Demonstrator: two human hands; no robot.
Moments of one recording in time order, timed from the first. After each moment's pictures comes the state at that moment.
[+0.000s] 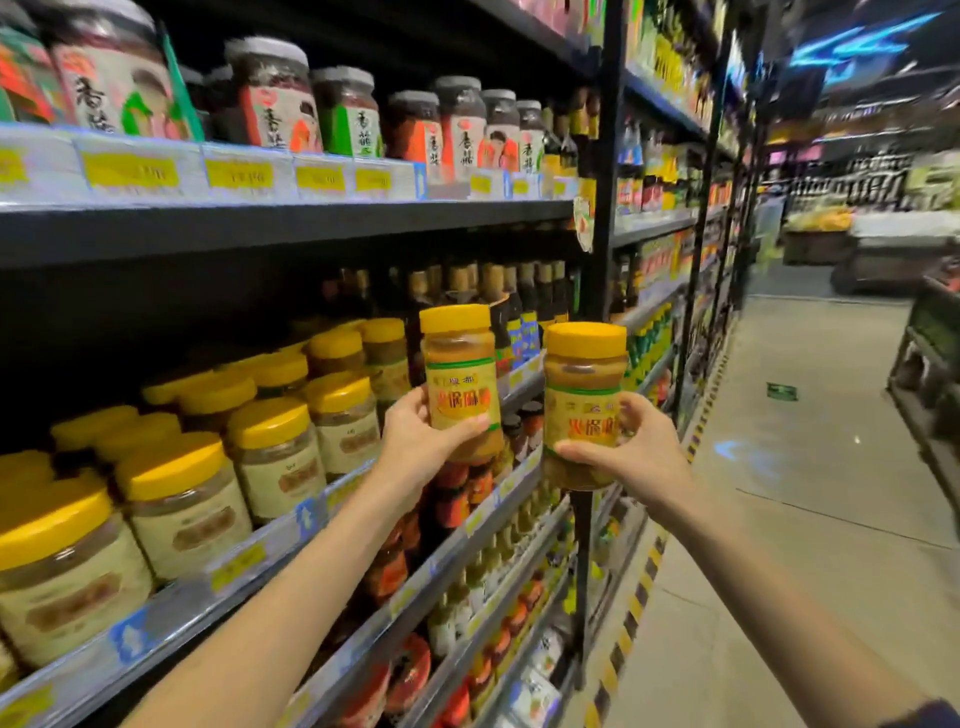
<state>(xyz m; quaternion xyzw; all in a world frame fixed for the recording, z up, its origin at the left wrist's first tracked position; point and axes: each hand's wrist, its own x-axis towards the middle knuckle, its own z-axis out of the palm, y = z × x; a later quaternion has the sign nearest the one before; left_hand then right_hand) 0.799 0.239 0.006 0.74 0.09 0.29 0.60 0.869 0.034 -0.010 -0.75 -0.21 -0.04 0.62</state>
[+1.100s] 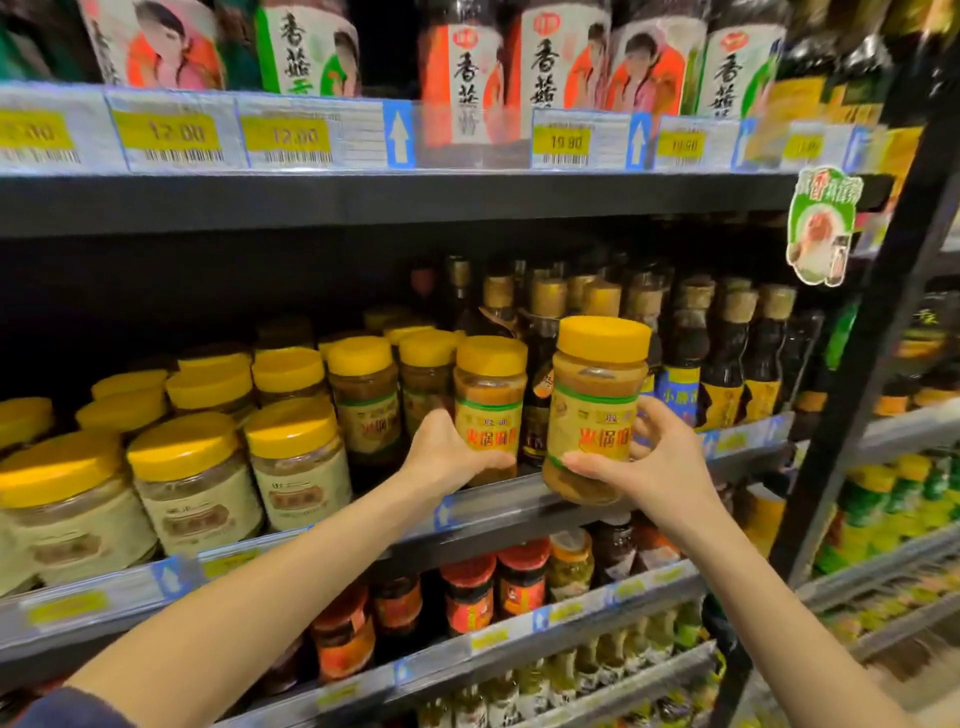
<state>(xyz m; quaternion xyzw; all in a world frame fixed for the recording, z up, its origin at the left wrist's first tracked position) 0.984 0.304 -0.019 0.74 0.42 0.32 0.41 1.116 0.145 0.001 -0.64 -0.45 0.14 0.61</state>
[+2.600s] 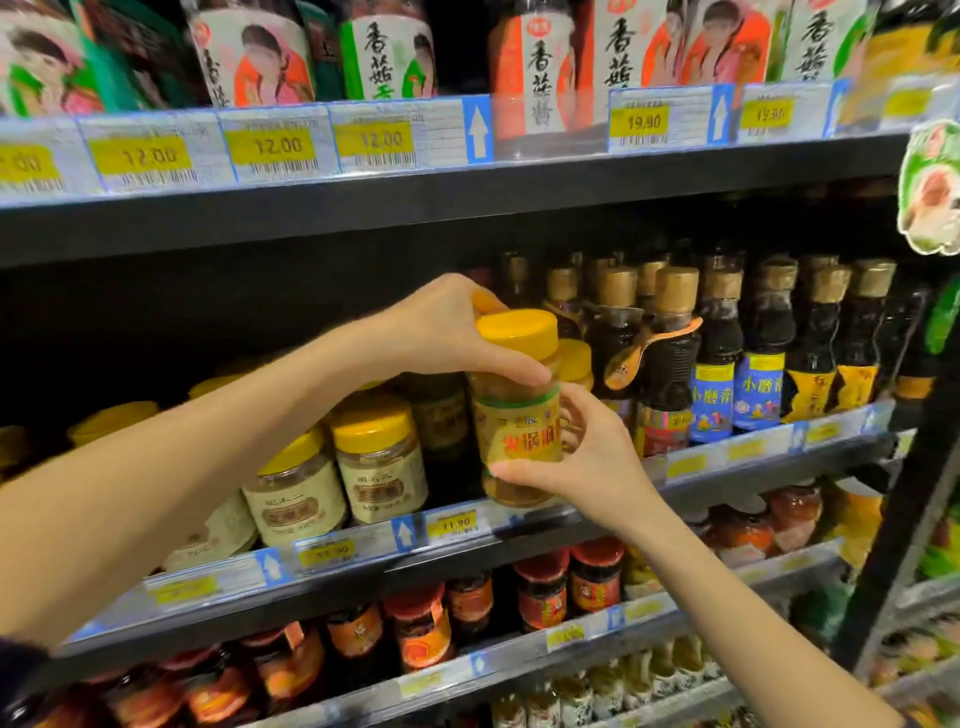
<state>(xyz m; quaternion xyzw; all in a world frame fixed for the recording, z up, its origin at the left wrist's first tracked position) 0.908 0.289 0.130 0.92 0.30 0.19 0.16 1.036 0.204 -0.001 -0.57 -0.56 0.15 0.58</state>
